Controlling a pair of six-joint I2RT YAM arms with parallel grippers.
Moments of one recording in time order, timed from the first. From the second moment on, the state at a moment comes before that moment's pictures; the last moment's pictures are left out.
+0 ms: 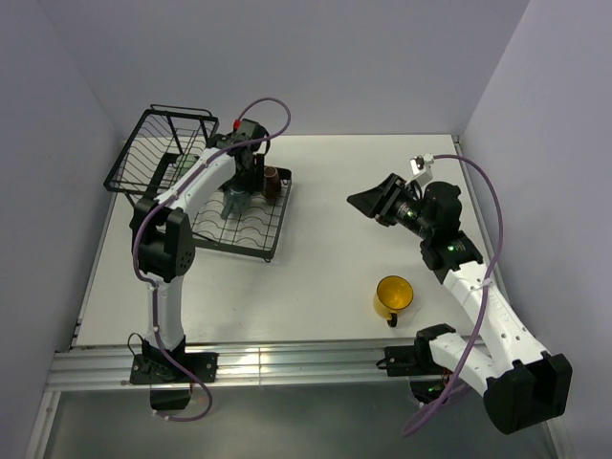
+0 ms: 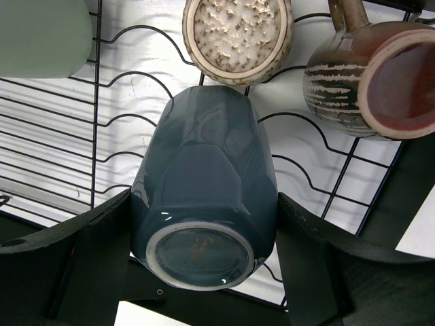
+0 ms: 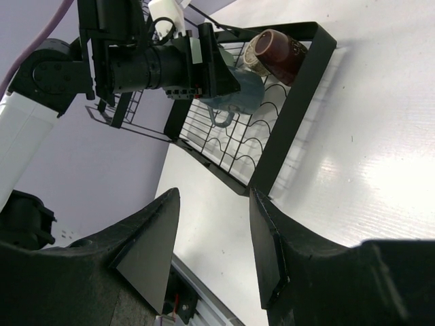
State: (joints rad) left arm -0.42 2.08 1.90 -0.95 -0.36 -0.33; right arm 0.23 0.94 0.79 -0.05 -0.44 0.83
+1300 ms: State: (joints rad) left arm -0.40 2.07 1.85 -0.86 -0.42 -0.33; right arm 0.23 0.94 0.78 -0.05 -0.44 0.83
